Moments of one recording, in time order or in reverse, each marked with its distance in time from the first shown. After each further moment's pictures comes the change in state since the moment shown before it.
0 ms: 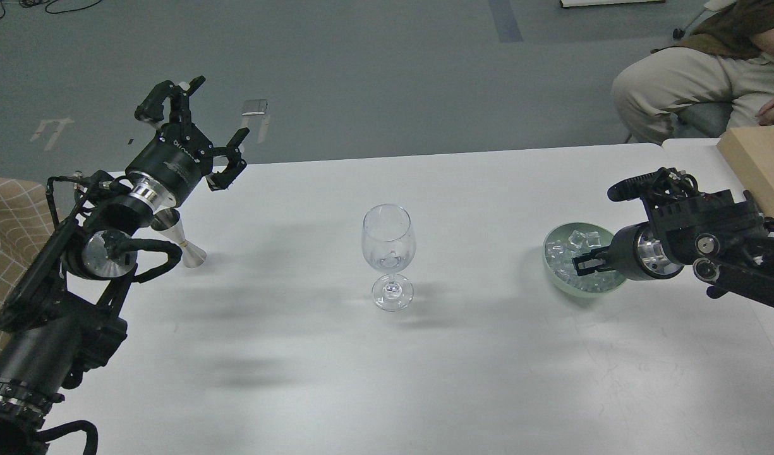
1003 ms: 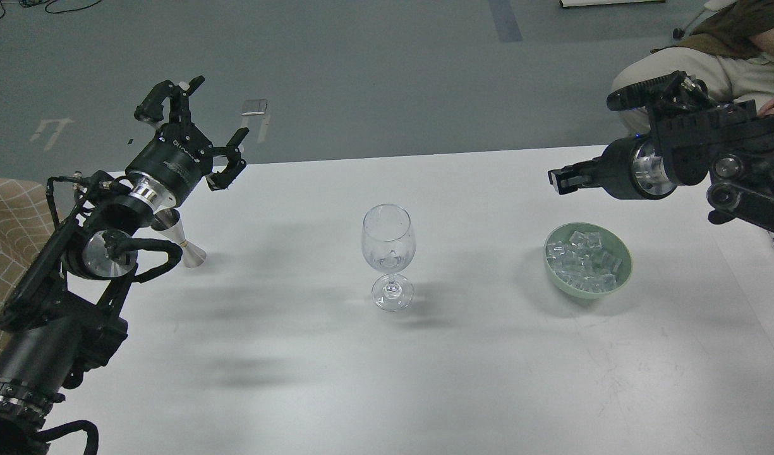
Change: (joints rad) left arm 0.000 -0.002 -0.002 0.000 0.000 0.003 0.000; right arm 0.212 -0.036 0.112 0.107 0.001 0.001 0.000
